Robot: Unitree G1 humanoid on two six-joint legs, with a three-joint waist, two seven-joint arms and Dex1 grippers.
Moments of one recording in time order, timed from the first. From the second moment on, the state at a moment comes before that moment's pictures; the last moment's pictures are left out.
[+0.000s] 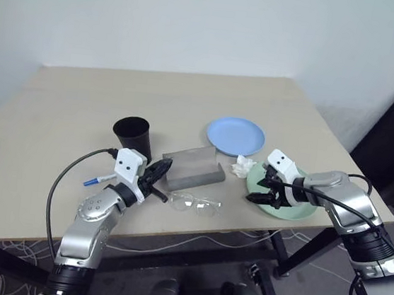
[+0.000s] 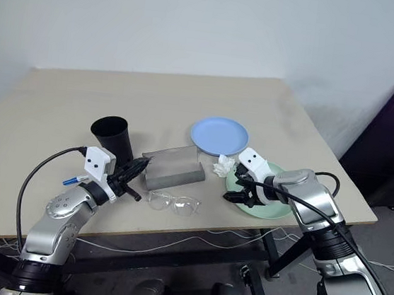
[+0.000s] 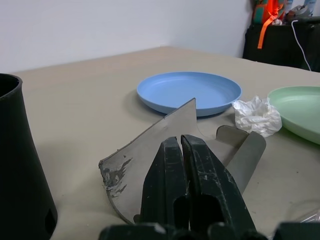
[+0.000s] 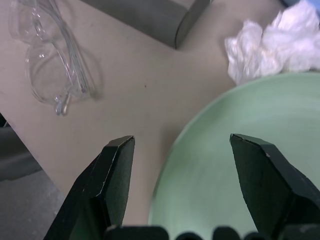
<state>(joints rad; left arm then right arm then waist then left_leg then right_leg) -0.08 0.35 0.07 -0.13 -0.33 0.22 -0.54 -0.60 -0.61 0.34 -0.06 0.16 1.03 0.91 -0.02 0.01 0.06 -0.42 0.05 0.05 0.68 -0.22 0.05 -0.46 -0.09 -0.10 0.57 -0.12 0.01</state>
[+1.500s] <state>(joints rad) -0.09 0.35 0.06 -0.13 -0.33 0.22 -0.55 -0.52 -0.57 0.36 -0.12 0.11 1.07 0.61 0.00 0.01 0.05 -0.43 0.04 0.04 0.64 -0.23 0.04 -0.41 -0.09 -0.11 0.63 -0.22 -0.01</state>
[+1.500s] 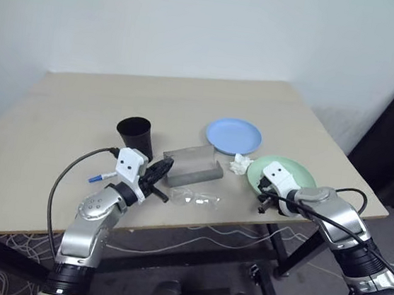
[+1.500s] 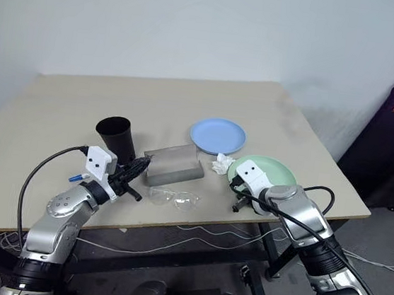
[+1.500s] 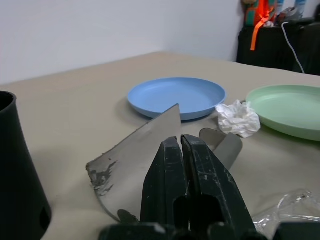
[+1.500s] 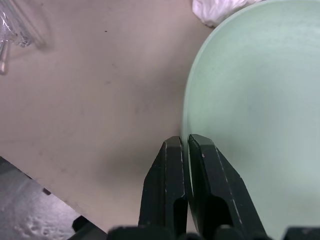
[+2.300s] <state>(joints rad) -0.15 0.35 0.05 -0.09 -0.33 0.22 -0.57 -0.97 -0.43 0.42 0.77 -0.12 0.04 0.81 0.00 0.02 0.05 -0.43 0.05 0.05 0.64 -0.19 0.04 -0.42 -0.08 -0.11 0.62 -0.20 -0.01</state>
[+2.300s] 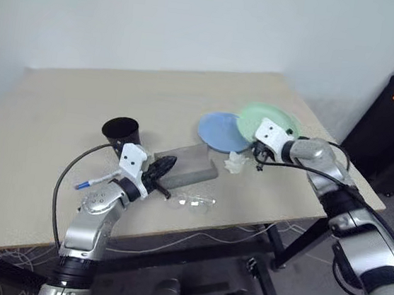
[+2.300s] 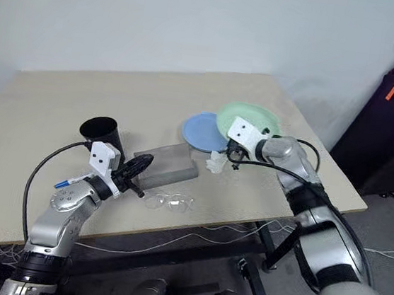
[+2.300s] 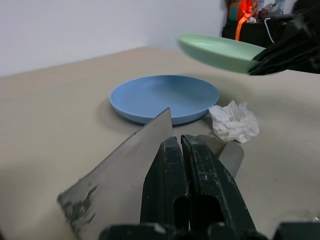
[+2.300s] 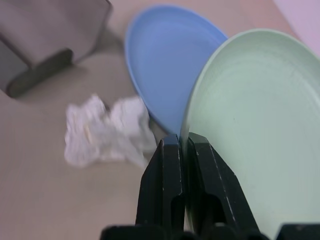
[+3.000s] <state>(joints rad) -0.13 0.36 0.05 -0.10 -0.33 0.22 -0.56 -1.18 -0.26 0.31 1.23 -0.19 -0.27 0.81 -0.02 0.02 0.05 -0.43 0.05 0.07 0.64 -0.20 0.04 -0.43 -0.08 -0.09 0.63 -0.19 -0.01</state>
